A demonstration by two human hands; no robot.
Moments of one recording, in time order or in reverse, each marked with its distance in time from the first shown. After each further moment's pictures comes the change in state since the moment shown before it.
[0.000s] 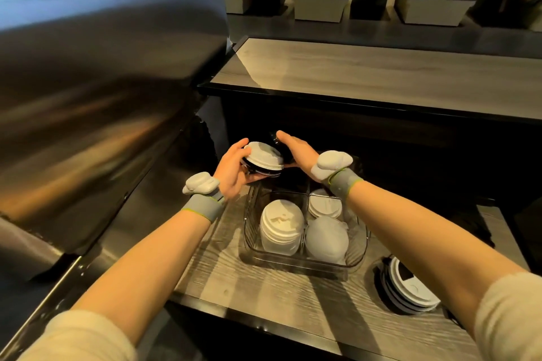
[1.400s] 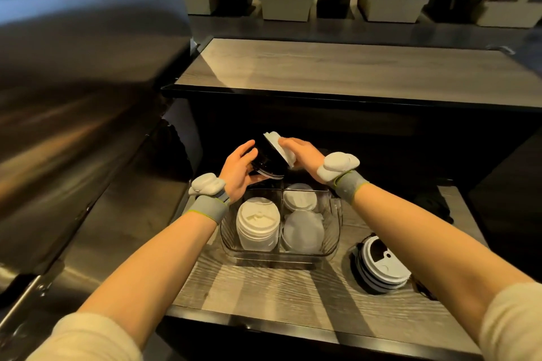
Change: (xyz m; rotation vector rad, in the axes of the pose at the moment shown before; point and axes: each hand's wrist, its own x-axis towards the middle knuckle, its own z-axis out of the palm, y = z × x) left_hand -0.003 -0.027 0.049 0.128 -0.078 0.031; right_hand -0.027 0.020 -0.049 -0.001 0.105 -0.020
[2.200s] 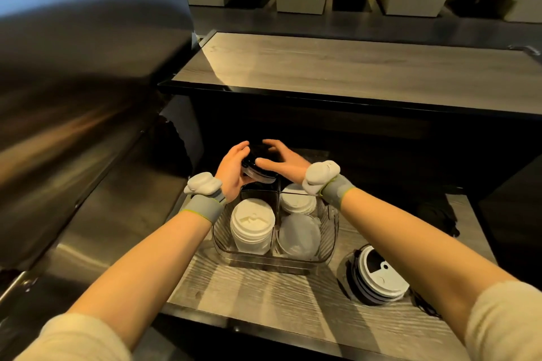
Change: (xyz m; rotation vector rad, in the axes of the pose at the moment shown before) left_hand 0.009 0.000 0.006 -0.031 0.132 -0.051; right_hand 0.004 0.009 0.002 -0.381 -0.207 -0.149
